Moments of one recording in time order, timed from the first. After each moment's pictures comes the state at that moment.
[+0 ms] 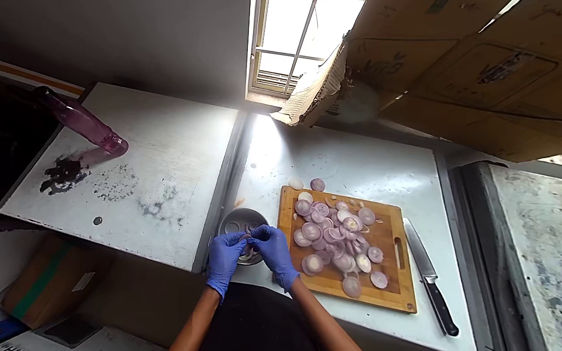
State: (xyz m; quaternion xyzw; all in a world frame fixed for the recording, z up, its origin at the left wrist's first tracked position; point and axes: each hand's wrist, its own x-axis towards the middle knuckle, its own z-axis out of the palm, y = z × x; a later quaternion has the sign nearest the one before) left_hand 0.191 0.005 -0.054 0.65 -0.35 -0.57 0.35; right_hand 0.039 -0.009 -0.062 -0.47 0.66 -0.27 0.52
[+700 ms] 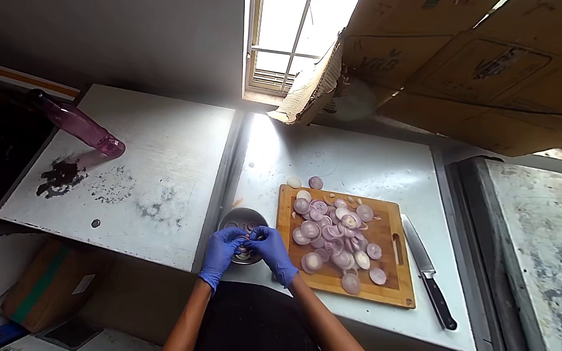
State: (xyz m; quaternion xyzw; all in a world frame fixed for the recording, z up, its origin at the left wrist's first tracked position) left_hand 0.210 -0.007 -0.065 0.60 -0.42 -0.61 0.31; right_hand 0.041 -0.010 -0.068 -0.39 0.65 -0.25 0.61
